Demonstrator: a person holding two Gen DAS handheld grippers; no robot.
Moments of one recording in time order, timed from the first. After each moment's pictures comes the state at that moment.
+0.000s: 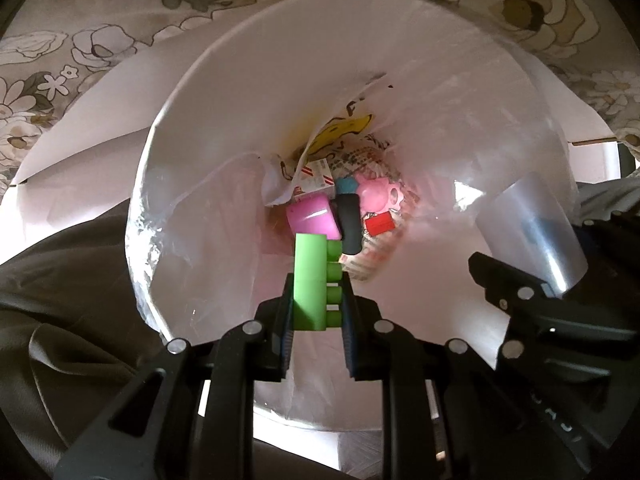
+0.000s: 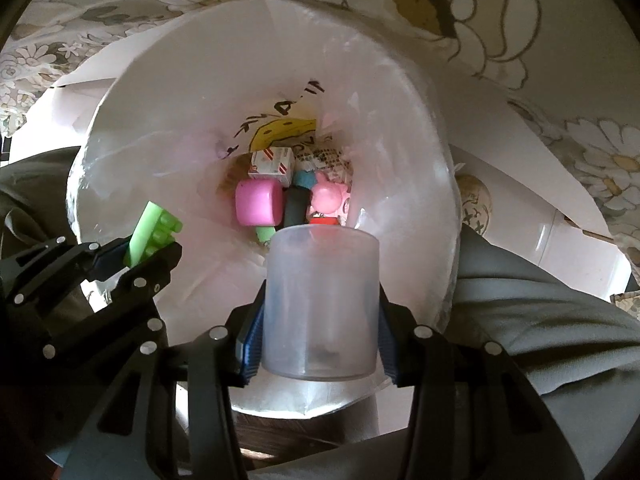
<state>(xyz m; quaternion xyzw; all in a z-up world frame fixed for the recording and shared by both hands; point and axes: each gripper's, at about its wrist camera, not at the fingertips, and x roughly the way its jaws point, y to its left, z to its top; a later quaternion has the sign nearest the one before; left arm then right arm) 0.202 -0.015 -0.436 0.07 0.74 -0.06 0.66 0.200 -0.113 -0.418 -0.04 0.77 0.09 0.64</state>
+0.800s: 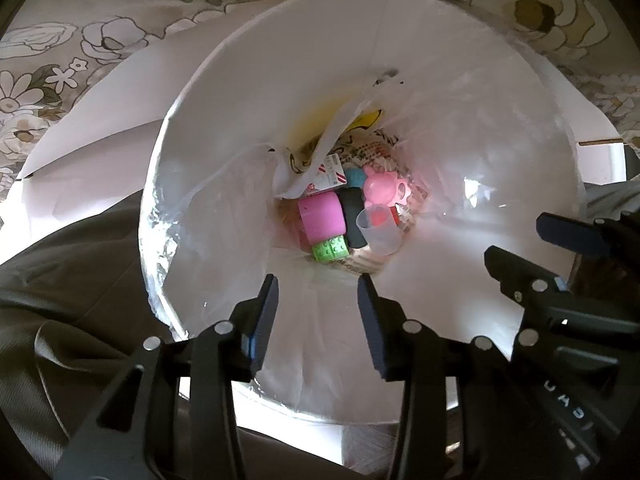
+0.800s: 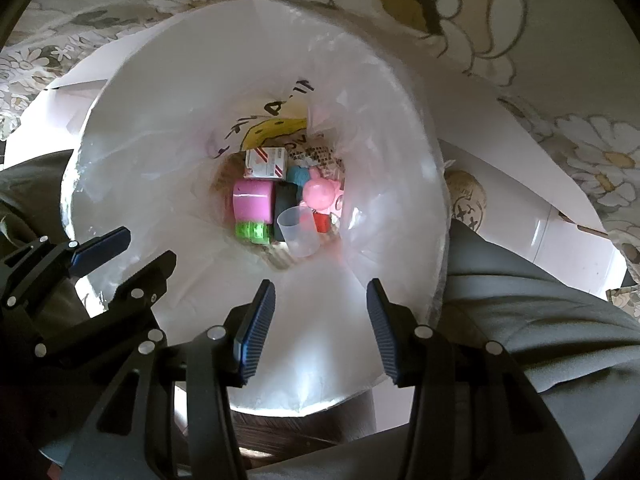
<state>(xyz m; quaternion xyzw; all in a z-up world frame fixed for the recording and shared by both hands) 0.202 -0.012 -0.436 0.07 0.75 -0.05 0.66 0.198 -0.115 -0.418 -0.04 0.76 0.08 0.64</state>
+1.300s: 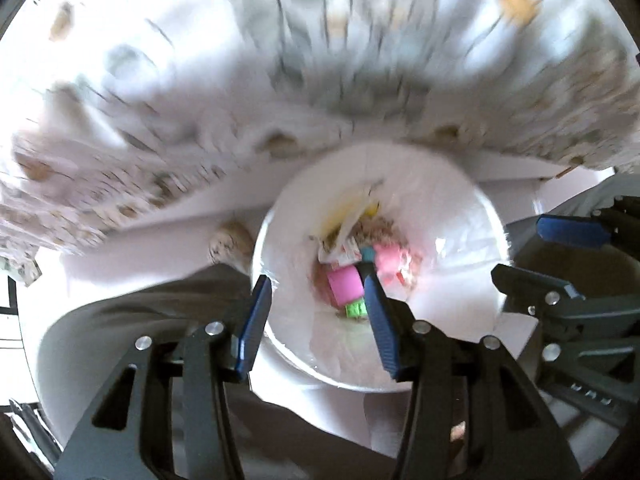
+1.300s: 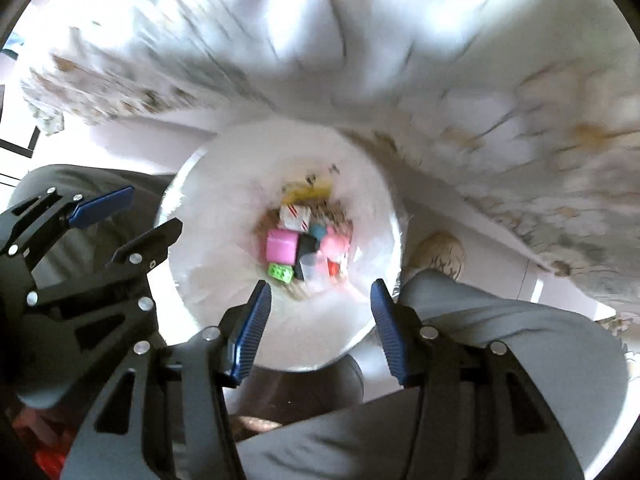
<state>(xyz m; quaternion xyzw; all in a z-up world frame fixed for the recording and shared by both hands) 0.174 -0.008 -0.298 0.13 0.60 -0.06 0.79 0.167 -0.122 -0.296 -0.05 0.66 0.14 0.74</state>
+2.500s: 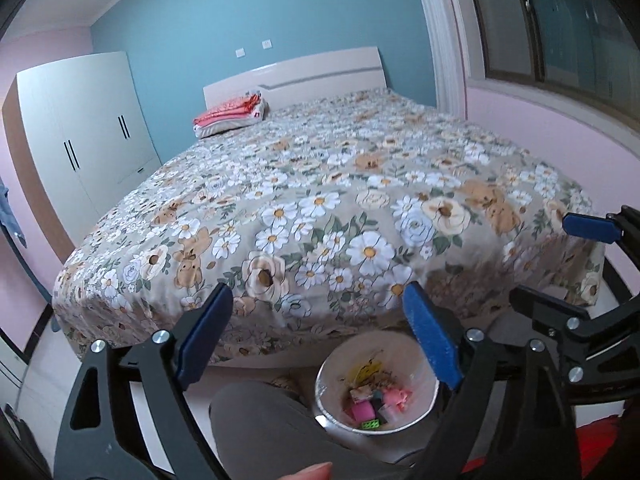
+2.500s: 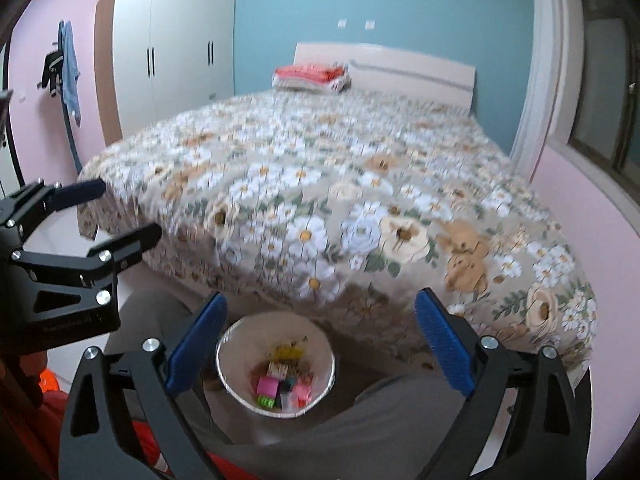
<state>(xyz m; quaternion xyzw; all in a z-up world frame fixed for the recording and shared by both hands) 0.005 -0.004 -0.017 0.12 0.27 -0.05 0.95 -0.001 -0.171 -0.036 -0.06 0.30 0.11 0.94</state>
